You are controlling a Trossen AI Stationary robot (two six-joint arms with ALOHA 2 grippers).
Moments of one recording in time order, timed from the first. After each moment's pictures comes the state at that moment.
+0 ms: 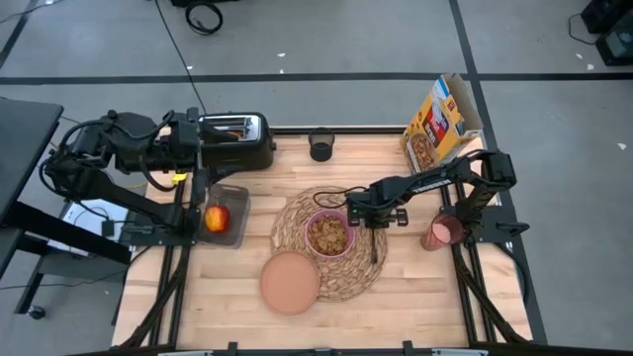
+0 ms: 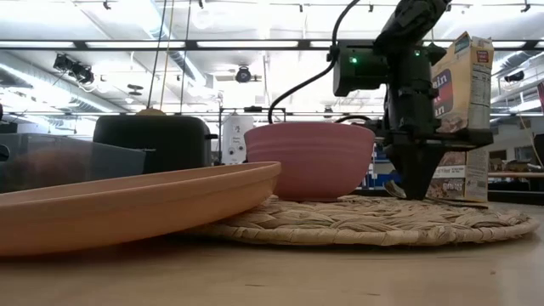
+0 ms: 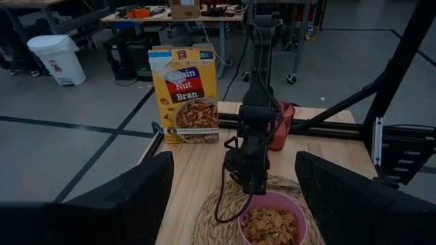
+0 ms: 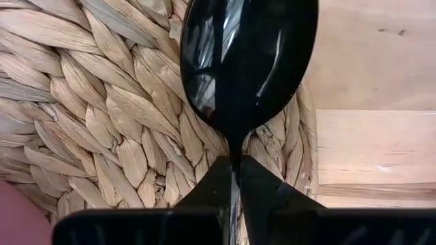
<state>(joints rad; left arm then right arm) -0.13 1.10 1.76 -0.93 -0.36 -0.07 -0.03 1.70 0.95 -0.75 -0.10 1.55</state>
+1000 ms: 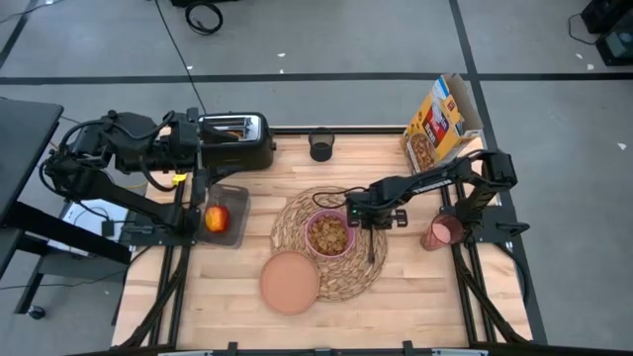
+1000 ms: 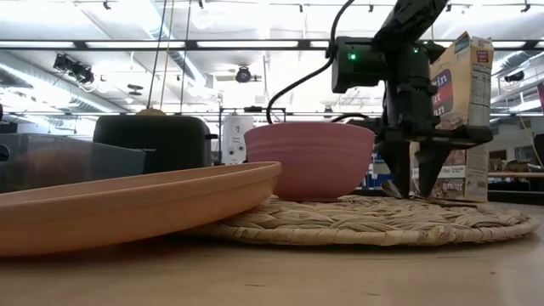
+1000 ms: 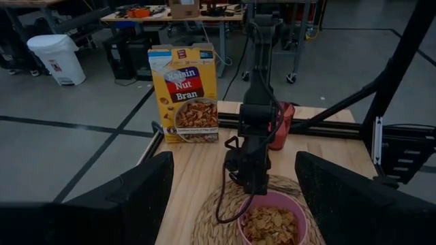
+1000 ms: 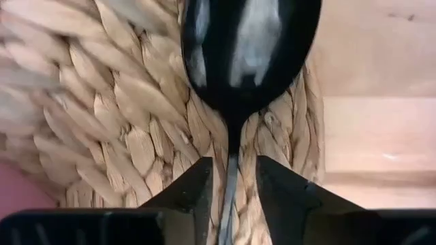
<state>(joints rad) -0.13 1.10 1.76 -0.93 -0.36 -0.07 -0.03 1.69 0.97 -0.76 -0.13 1.56</state>
